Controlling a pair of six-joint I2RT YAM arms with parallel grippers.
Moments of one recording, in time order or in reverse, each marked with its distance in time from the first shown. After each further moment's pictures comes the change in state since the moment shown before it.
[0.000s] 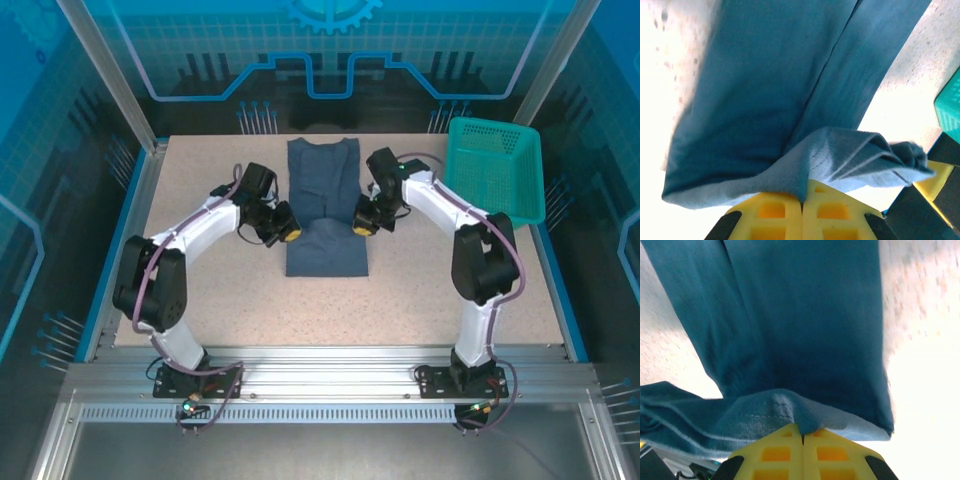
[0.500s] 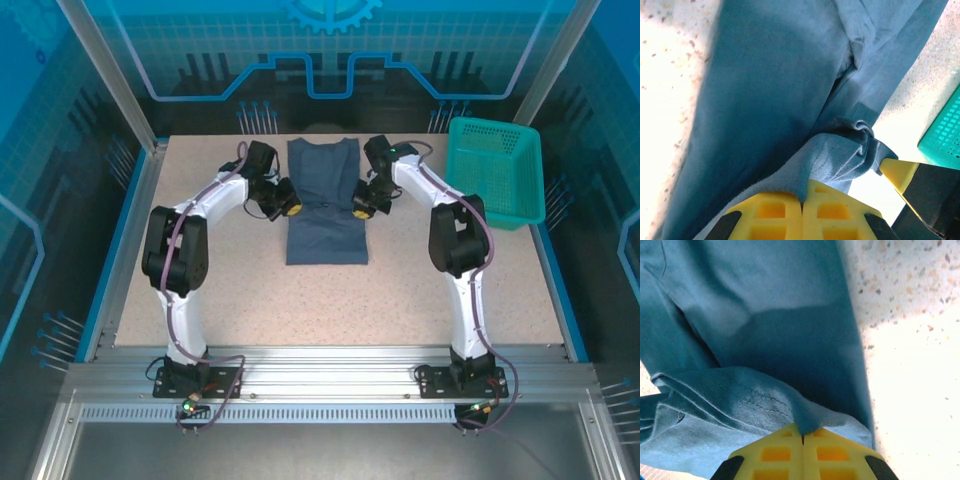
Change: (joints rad) left arm 0.068 0.289 0.300 0.002 0.002 0.067; right arm -0.058 0.315 0.346 -0.077 0.044 -0.025
